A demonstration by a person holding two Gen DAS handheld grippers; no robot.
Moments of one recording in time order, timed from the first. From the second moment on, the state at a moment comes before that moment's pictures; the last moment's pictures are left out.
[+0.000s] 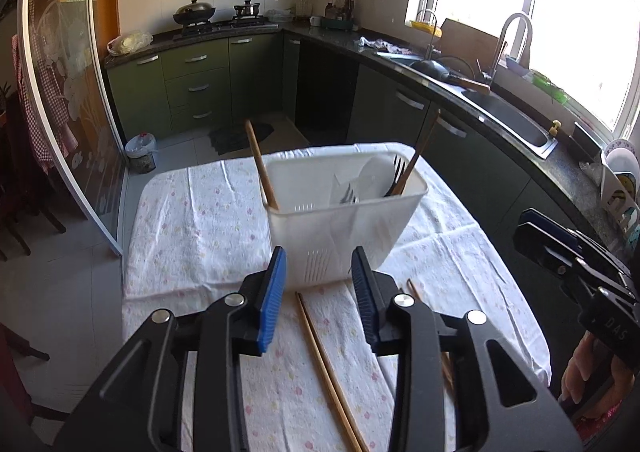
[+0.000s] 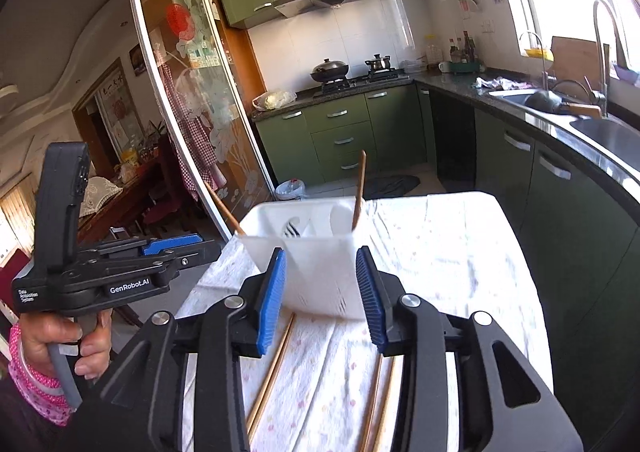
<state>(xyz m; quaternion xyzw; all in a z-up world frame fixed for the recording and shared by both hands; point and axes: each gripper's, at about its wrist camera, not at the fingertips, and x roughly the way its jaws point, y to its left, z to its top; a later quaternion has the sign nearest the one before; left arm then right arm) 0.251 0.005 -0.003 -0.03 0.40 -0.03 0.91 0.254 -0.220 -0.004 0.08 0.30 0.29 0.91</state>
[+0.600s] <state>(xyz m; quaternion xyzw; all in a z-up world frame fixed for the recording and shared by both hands) 0.261 0.007 -0.139 -0.06 0.55 0.01 0.83 0.225 -0.251 -0.093 0.15 0.40 0.29 0.86</state>
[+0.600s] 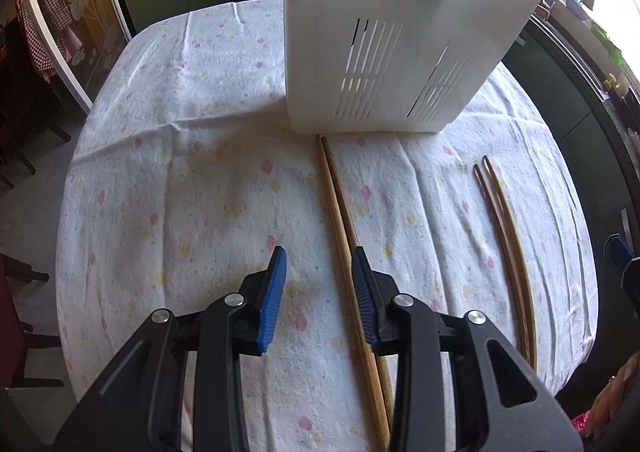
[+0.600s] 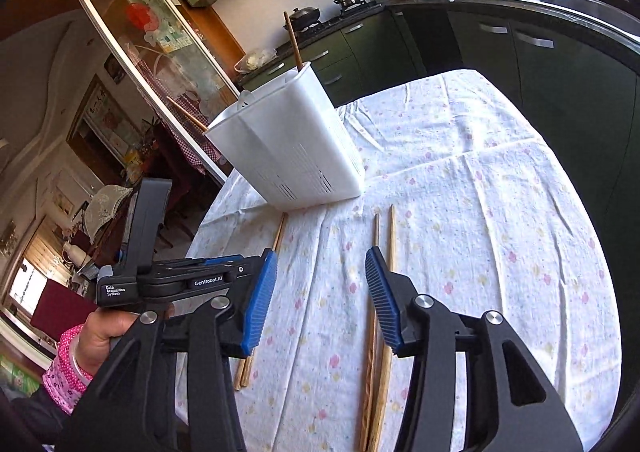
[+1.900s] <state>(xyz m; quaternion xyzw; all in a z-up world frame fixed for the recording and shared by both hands) 0.260 -0.006 -0.148 -0.02 0.56 0.02 0.83 0.295 -0.205 -0.123 0.08 0.50 0.31 0.80</state>
